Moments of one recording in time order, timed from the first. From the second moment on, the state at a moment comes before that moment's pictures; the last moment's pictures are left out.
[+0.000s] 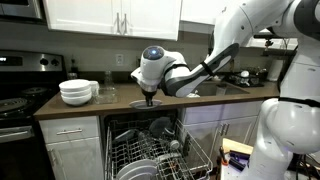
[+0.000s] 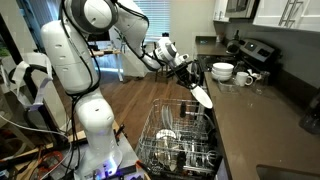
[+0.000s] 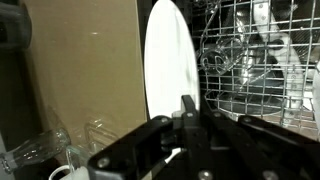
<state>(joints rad) 0.05 -0.07 0.09 -2.32 -0.88 2.36 0.10</state>
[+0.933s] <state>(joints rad) 0.07 -0.08 0.09 -2.32 -0.67 2.36 -0.01</state>
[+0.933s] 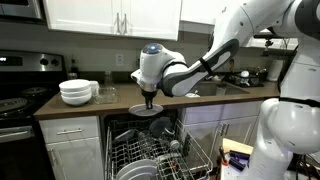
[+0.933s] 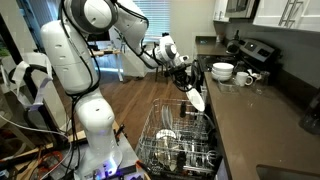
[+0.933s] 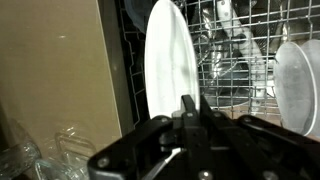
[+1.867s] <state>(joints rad) 0.11 -0.19 0.14 -2.32 -0.75 2.24 0.00</state>
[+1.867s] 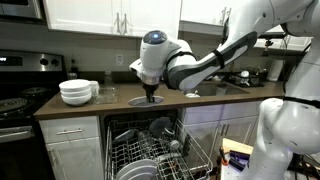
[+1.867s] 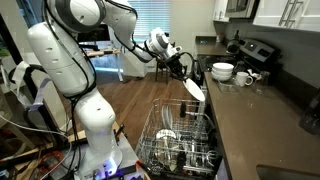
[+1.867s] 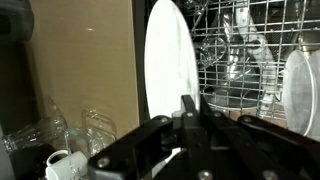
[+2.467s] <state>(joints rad) 0.05 -0.14 0.05 -2.35 -0.90 2.38 0.02</state>
